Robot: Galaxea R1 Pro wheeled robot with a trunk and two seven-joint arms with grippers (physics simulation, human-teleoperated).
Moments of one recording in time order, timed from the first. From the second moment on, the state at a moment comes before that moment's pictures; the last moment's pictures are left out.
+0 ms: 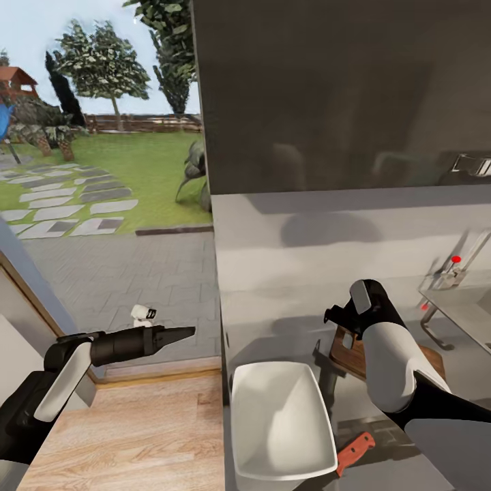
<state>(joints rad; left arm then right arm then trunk) -0.51 0.36 -0.13 -1.42 0.77 0.90 -1.01 -1.11 0.06 -0.65 -0.60 -0.06 1.05 -0.48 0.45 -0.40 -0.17</state>
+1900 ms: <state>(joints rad) -0.51 0.35 -0.13 -1.42 0.77 0.90 -1.01 -1.11 -0.01 -0.65 -0.48 -0.07 1.02 -0.43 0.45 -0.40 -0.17</state>
